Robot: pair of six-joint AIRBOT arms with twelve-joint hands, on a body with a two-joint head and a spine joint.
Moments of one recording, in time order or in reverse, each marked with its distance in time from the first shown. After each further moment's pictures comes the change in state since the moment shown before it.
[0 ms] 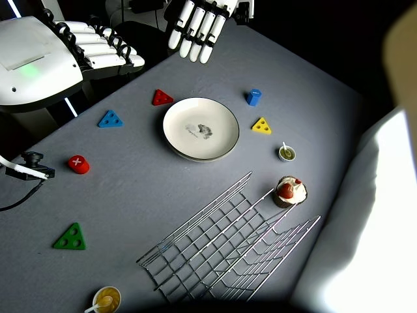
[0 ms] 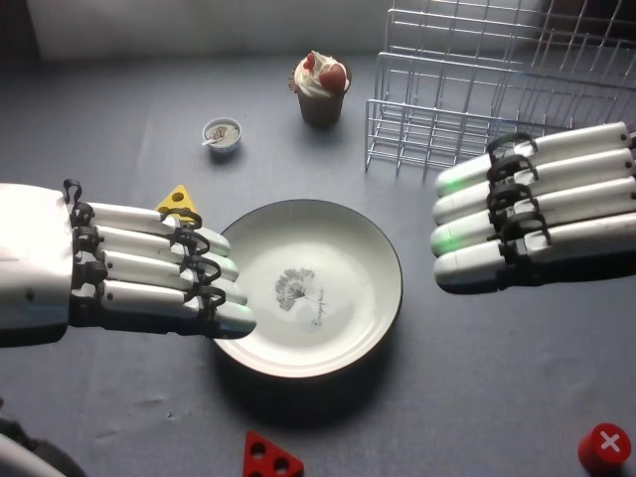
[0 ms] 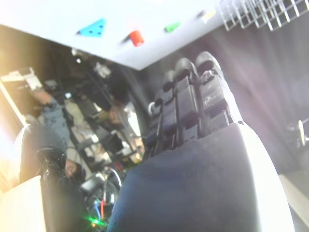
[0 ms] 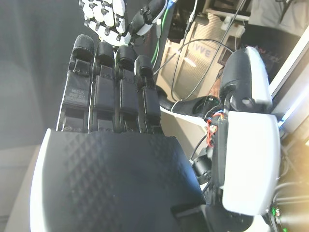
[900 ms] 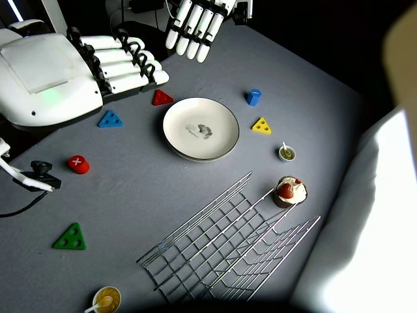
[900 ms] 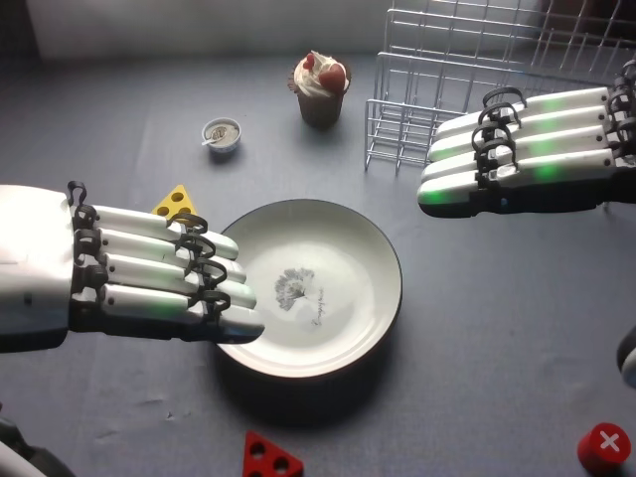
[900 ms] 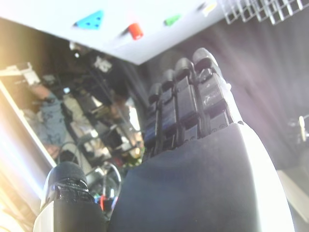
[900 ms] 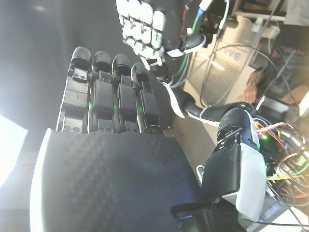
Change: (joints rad) left arm 0.000 0.000 -0.006 -0.003 -0.028 0.000; right arm 0.011 -0.034 0.034 0.079 -0.149 0.072
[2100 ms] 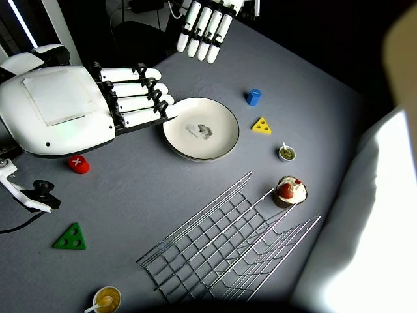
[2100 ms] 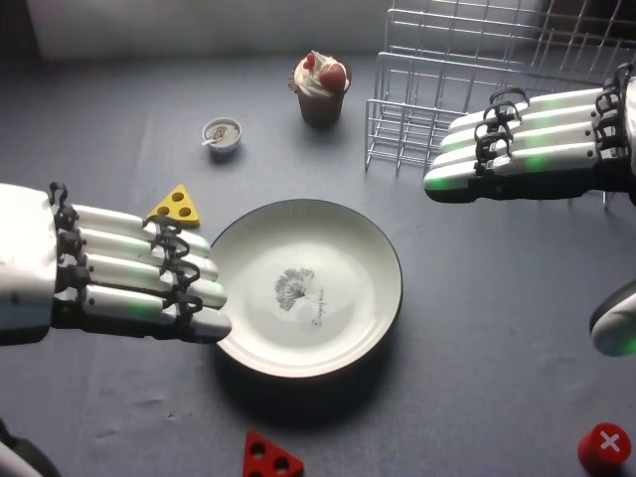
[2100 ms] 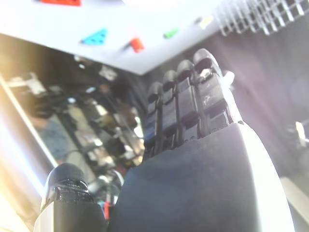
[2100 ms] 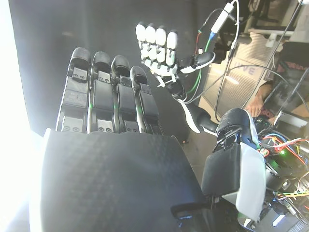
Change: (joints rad) left arm -0.001 -0.011 0.048 0.070 0.052 0.000; right arm 0.007 -0.026 0.042 -0.030 -0.098 0.039
